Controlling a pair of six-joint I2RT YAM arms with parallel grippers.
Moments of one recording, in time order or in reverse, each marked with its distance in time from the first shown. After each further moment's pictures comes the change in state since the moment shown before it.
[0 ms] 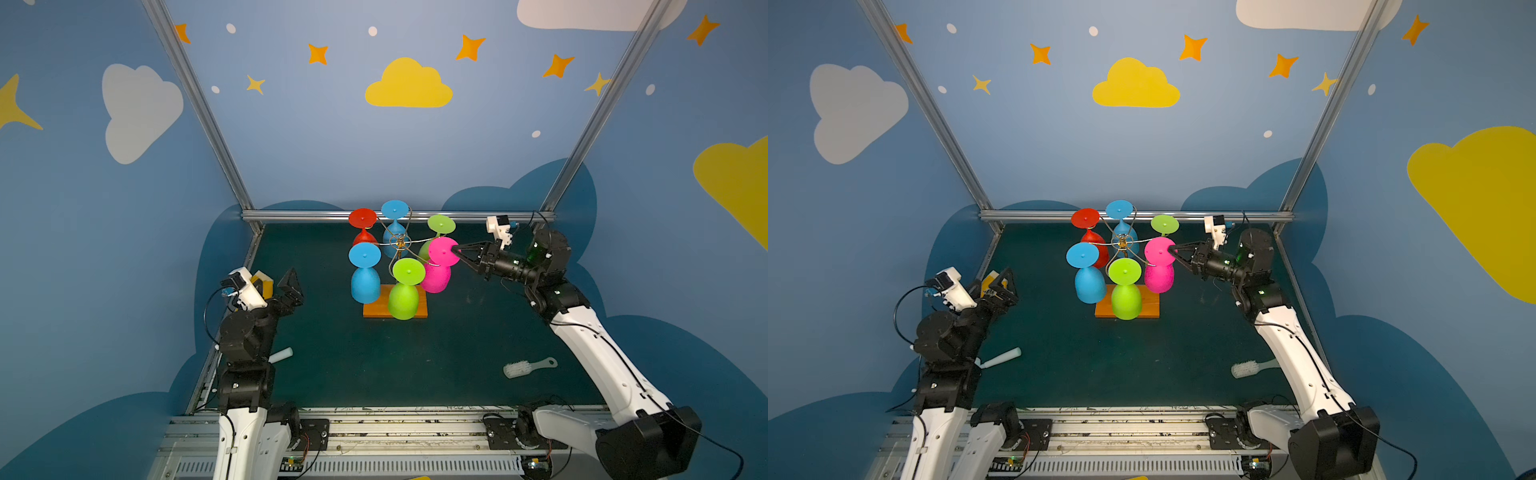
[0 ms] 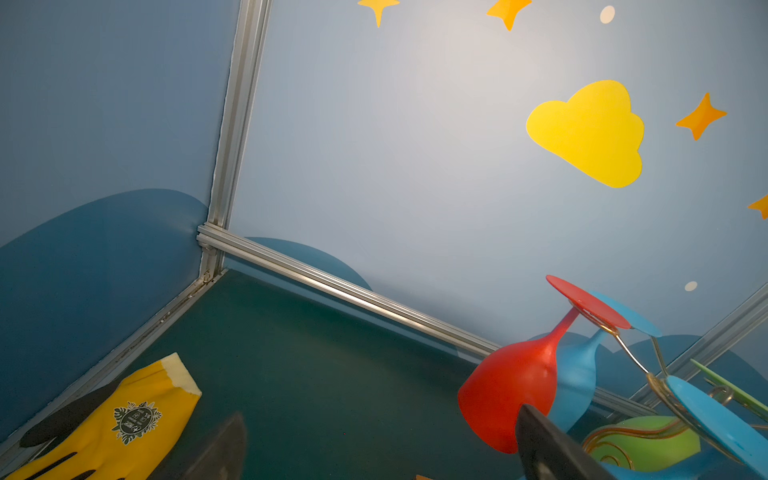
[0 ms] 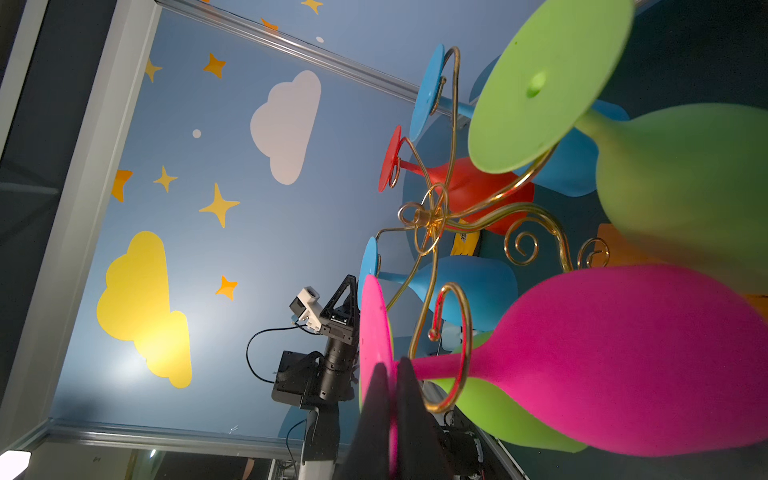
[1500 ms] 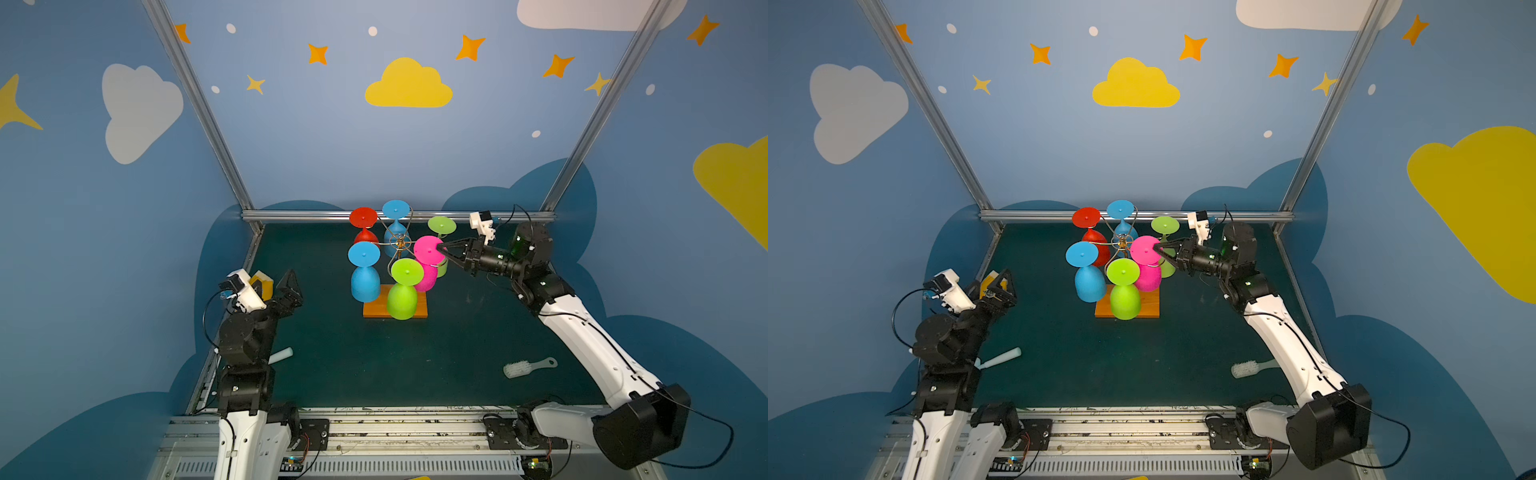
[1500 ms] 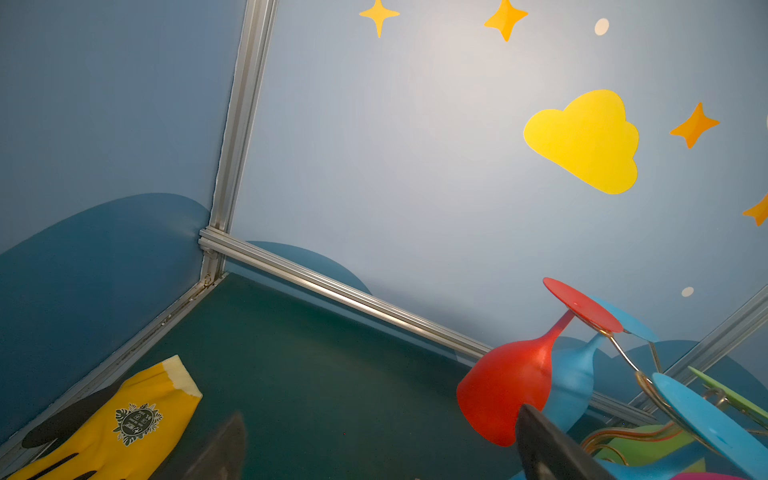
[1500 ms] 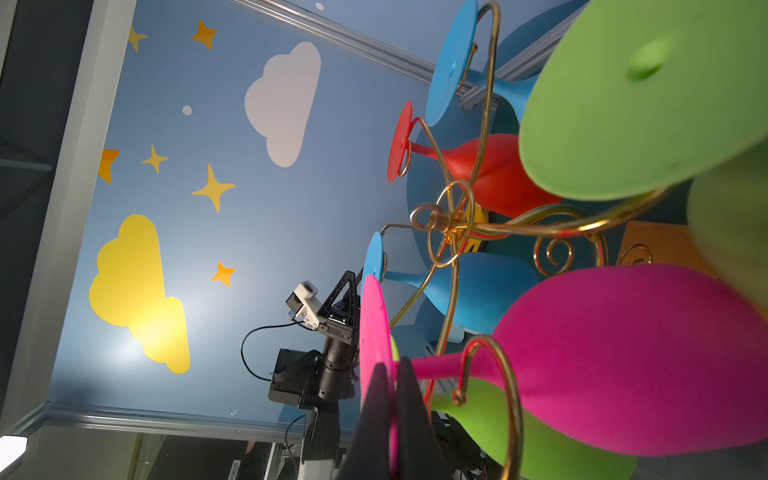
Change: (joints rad) left arm 0.000 -0.021 -0.008 0.001 -0.006 -0.004; right arm 0.098 0.121 0.084 0.025 0.035 -0.006
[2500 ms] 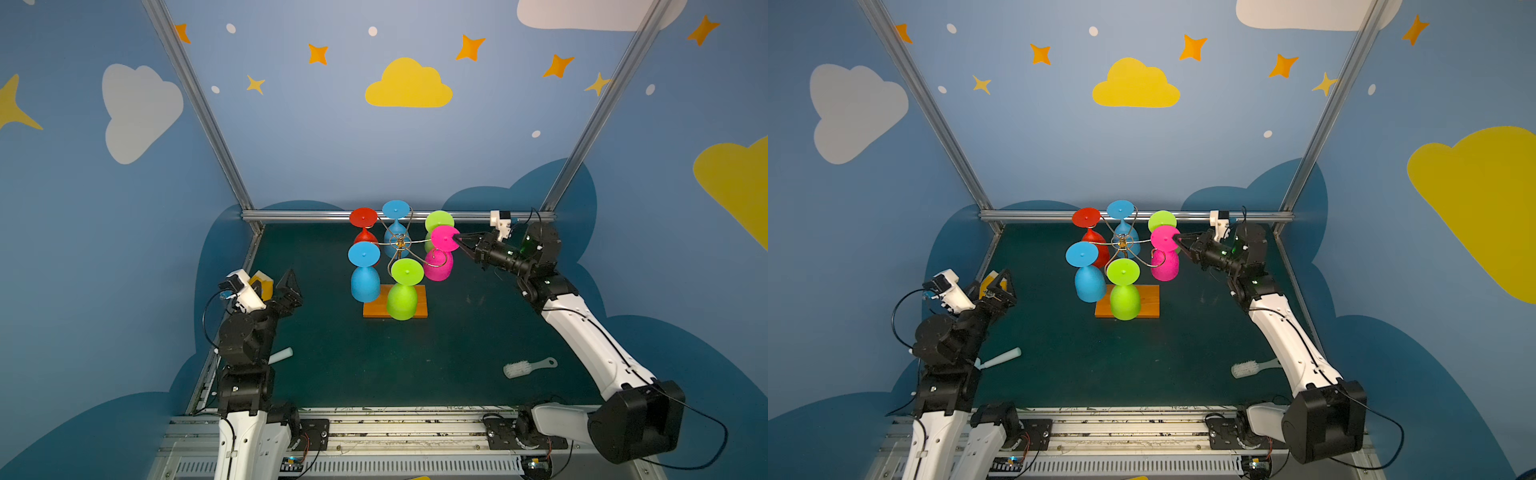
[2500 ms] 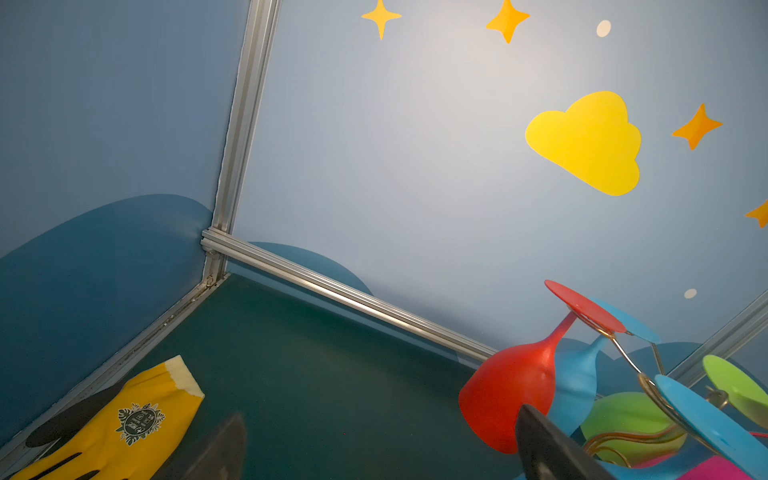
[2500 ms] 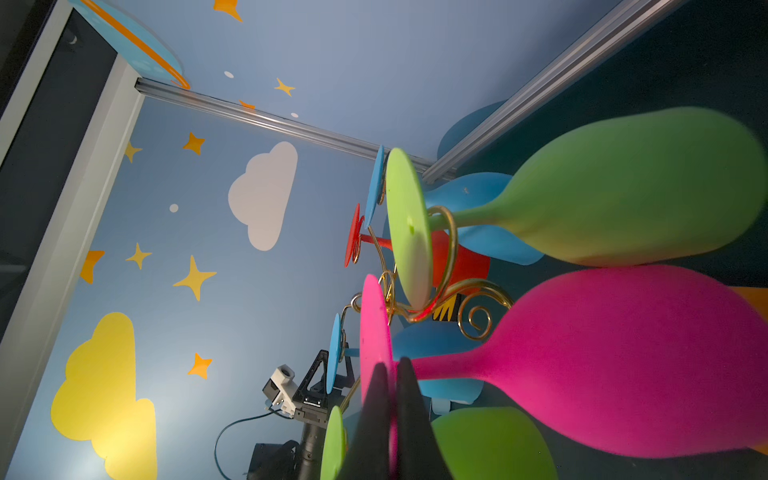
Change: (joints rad) left arm 0.002 -0.002 -0.001 0.000 -0.004 0.000; right arm -0.148 -0.028 -0.087 0.074 0.104 0.054
